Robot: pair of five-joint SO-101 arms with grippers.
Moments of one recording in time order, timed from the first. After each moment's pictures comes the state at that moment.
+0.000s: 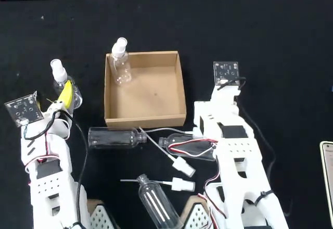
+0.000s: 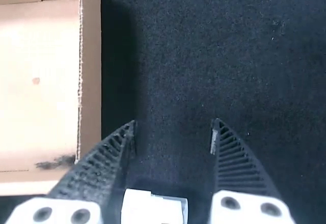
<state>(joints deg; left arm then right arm) -25.0 -69.2 92.4 -3.3 2.5 -1.6 -40.5 69.9 29.8 -1.1</state>
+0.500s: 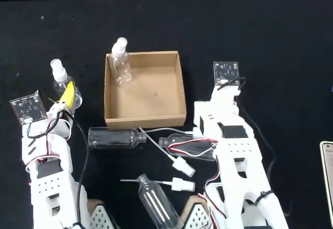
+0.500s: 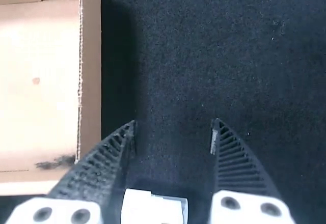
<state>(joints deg) -24.4 -69.2 92.4 -3.3 -1.5 -1.6 -40.5 69.9 29.8 -1.1</state>
